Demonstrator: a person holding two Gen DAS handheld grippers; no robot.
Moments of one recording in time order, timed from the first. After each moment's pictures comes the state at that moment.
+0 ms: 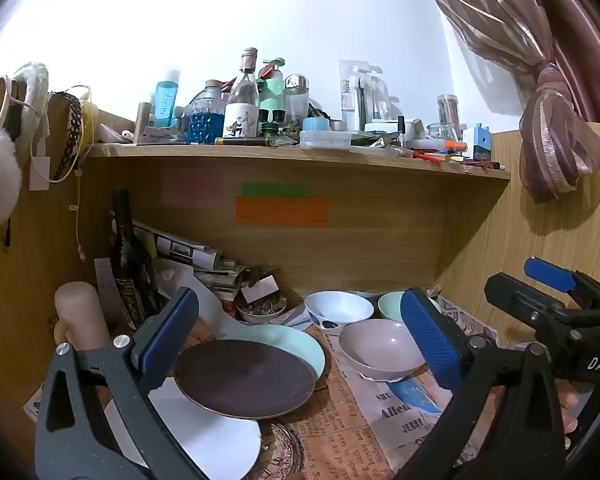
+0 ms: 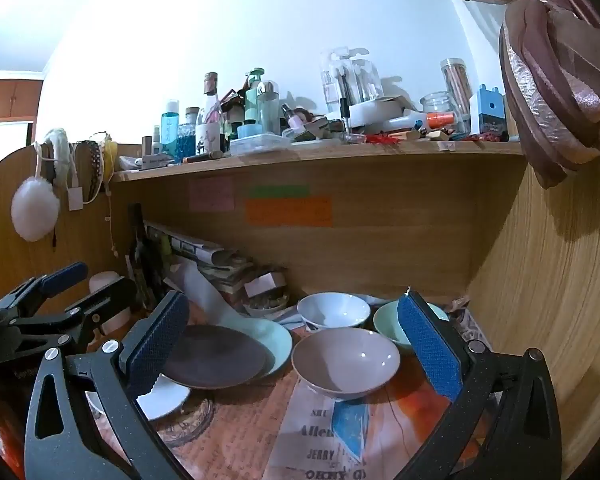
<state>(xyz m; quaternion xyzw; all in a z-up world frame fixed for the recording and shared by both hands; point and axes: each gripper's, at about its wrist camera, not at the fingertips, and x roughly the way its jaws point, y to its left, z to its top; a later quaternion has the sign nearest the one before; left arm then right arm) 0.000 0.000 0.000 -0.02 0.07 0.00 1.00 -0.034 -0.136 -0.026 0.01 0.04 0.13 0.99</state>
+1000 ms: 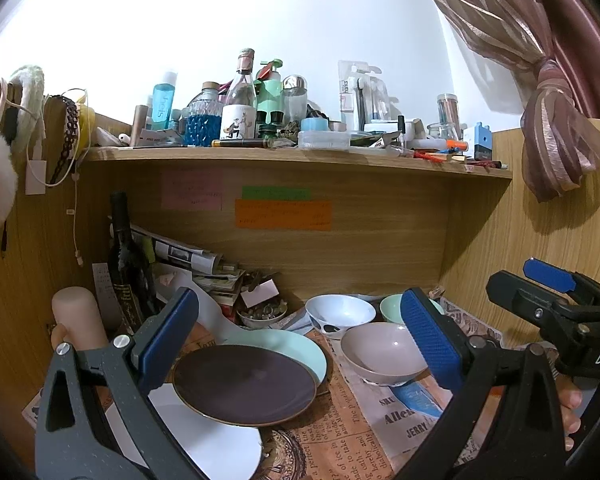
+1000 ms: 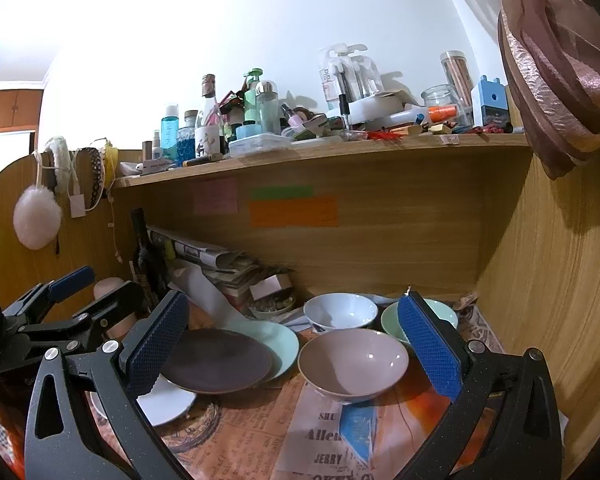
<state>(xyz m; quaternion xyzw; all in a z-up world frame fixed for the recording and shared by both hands) 0.004 -0.003 0.001 -0.02 0.07 0.00 1.00 -0.028 -0.138 -0.025 0.03 0.04 0.14 0.99</state>
